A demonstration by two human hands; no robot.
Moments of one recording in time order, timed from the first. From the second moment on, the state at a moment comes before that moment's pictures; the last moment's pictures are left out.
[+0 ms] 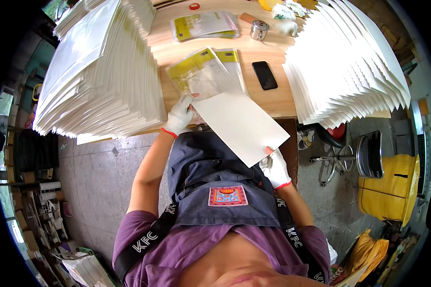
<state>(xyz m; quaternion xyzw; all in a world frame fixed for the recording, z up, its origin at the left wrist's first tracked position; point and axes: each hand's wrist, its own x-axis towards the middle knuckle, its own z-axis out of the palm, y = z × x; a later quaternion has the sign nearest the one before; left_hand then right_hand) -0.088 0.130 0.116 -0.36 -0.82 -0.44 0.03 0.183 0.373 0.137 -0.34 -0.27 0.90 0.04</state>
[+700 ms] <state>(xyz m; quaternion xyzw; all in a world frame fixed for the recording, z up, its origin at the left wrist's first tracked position) 0.026 0.209 -0.017 0.00 -0.32 -0.88 -0.35 0.184 0.335 0.155 -0.26 -0.36 0.89 -0.01</state>
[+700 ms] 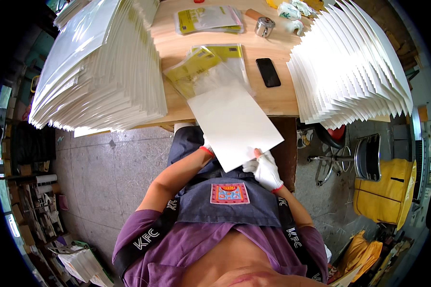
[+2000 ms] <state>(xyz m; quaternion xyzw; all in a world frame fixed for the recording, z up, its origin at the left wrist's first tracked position) 0.022 0.056 0.053 0.03 -0.78 -0.60 -0.18 0.286 0.539 -0.025 -0.23 -0.88 0.06 -0.41</state>
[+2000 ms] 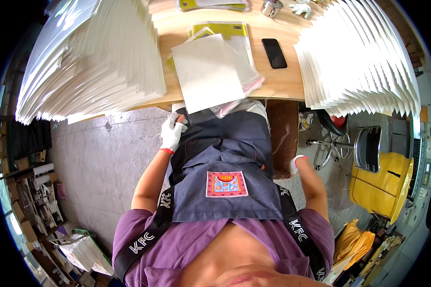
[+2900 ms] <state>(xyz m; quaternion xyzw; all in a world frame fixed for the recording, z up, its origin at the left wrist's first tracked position) -0.004 0.091 0.181 -0.03 -0.63 -0.76 -0.12 0.065 0.352 0.072 -0.22 -0.61 0.74 -0.20</state>
